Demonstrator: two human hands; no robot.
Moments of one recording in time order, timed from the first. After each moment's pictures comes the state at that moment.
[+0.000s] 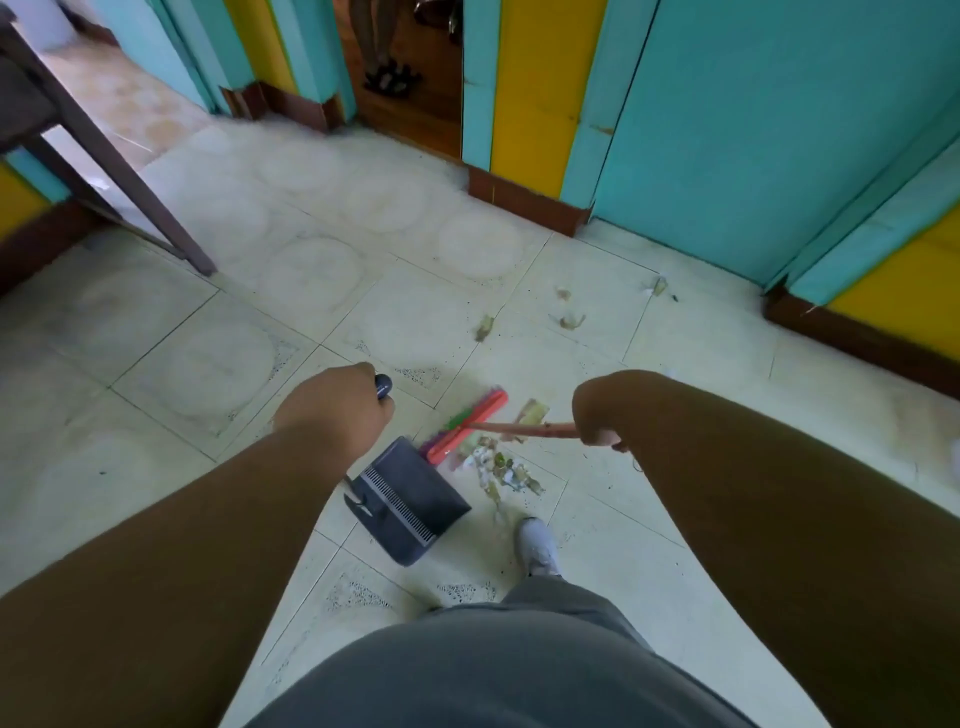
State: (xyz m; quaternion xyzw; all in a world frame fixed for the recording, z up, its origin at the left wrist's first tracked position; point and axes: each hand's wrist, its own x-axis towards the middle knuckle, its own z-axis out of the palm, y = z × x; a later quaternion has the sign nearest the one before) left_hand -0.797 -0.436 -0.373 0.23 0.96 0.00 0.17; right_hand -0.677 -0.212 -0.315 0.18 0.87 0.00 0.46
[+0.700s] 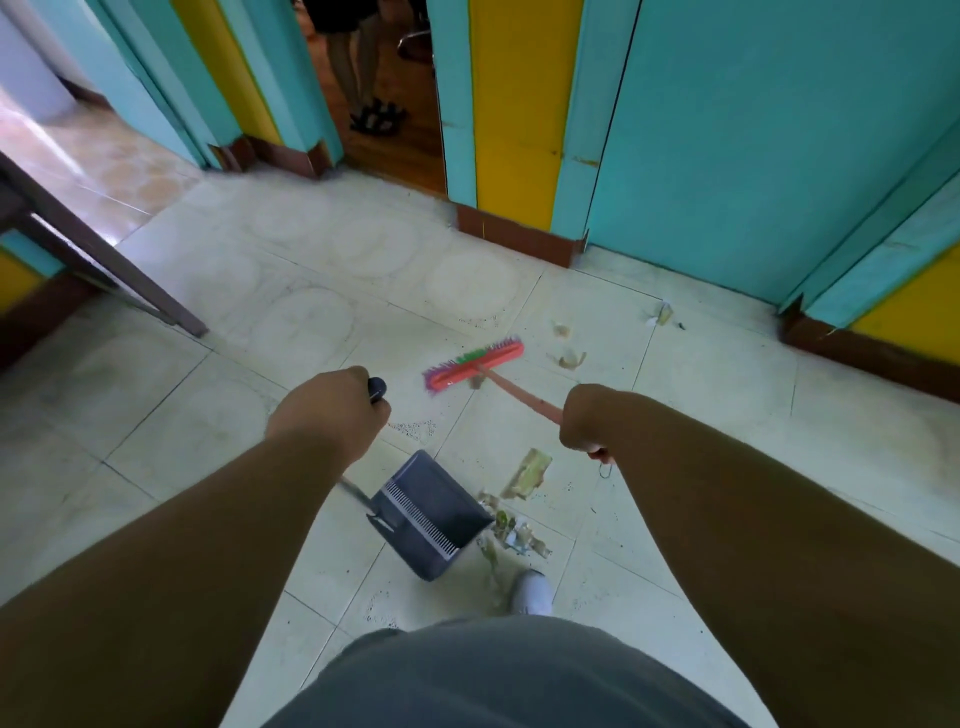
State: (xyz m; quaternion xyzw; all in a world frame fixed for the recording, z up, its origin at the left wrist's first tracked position) left_hand -0.901 -0.302 -0.351 0.20 0.97 0.02 0.13; right_hand -0.778 -0.069 -0.364 0.33 0.85 -0.19 0.35
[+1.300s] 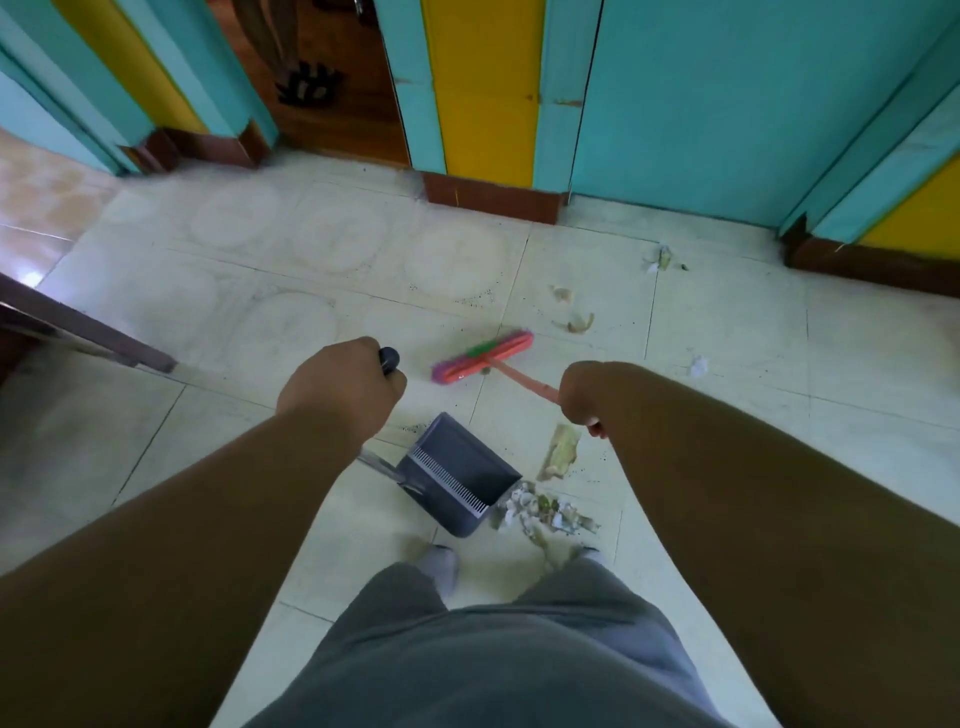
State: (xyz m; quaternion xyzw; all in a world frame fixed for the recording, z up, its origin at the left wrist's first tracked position) left_hand -1.048 -0.299 -0.380 0.28 0.95 -0.01 0.14; right_hand -0.902 -0.106 -0.420 0.39 0.82 -0.21 0.36
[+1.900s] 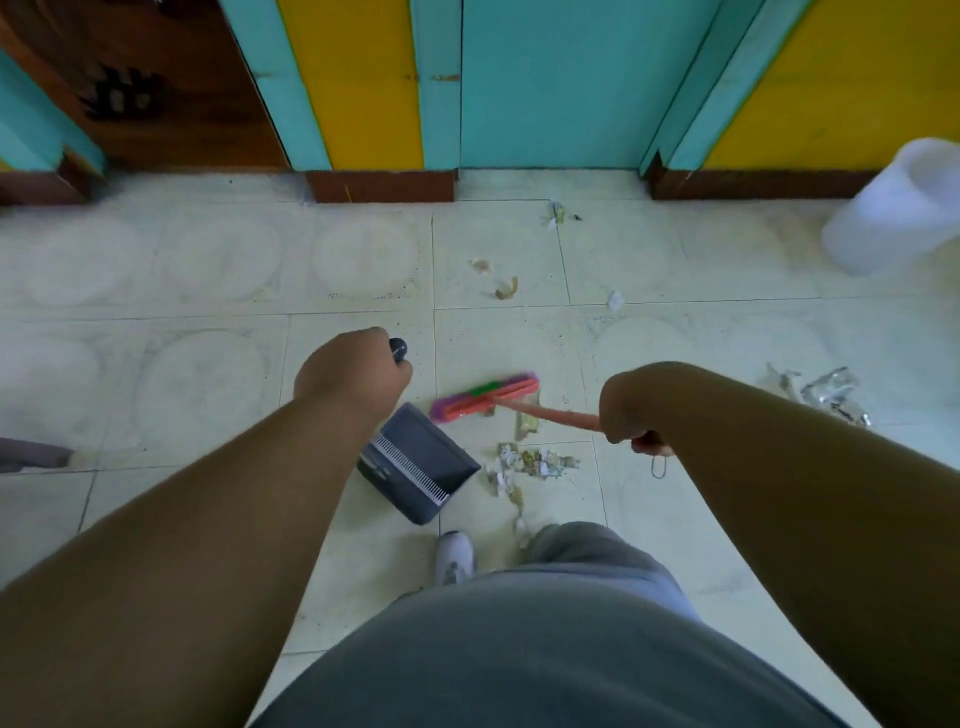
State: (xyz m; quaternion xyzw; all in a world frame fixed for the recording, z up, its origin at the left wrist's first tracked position) left_hand -1.128 -0.337 -0.396 0.46 0.87 0.01 0.17; right_hand -0.886 -0.220 -0.357 0.55 0.65 -0.28 0.45
